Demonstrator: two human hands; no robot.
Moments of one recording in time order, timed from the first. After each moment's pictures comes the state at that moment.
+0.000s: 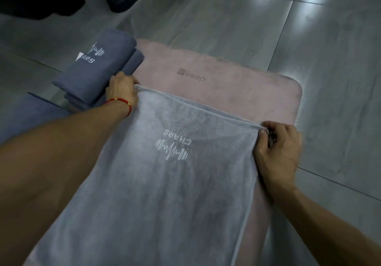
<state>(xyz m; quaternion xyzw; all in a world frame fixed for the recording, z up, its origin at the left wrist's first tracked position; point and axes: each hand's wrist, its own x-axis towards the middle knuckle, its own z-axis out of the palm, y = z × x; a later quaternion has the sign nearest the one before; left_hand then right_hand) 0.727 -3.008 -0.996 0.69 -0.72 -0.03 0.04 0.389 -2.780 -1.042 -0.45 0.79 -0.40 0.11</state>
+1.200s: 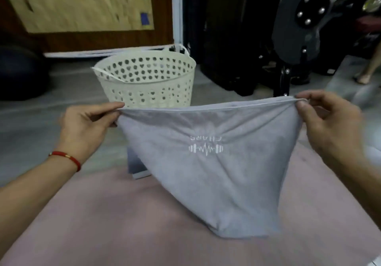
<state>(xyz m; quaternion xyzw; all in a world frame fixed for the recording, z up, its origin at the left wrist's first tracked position) 1.013 -2.462 -0.697 0.69 -0.43 0.01 0.59 0.630 -2.696 -0.672 -0.74 0.35 -0.53 0.23</state>
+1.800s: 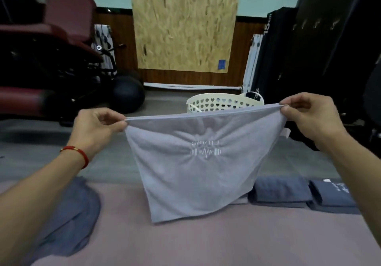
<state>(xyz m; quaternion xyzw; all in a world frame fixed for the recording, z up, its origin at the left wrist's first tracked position) 1.084 -2.270 -0.615 0.77 -0.25 0.14 0.56 0.830 -2.666 -0.569 -0.81 0.23 -0.43 0.32</state>
